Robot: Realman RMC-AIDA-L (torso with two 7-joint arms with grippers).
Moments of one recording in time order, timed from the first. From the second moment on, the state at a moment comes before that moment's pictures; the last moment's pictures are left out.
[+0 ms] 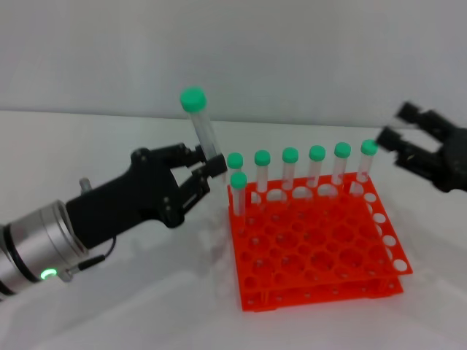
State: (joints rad) left arm -0.43 -2.07 0.98 0.47 1.26 1.59 -0.96; right arm 0.59 1.88 -1.85 -0.25 -0.25 -1.54 0.98
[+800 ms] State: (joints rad) left arm -0.53 -2.08 1.03 0.24 1.30 1.50 -0.87; right arm 0.65 1.99 -1.86 -0.29 -0.48 -1.46 0.96
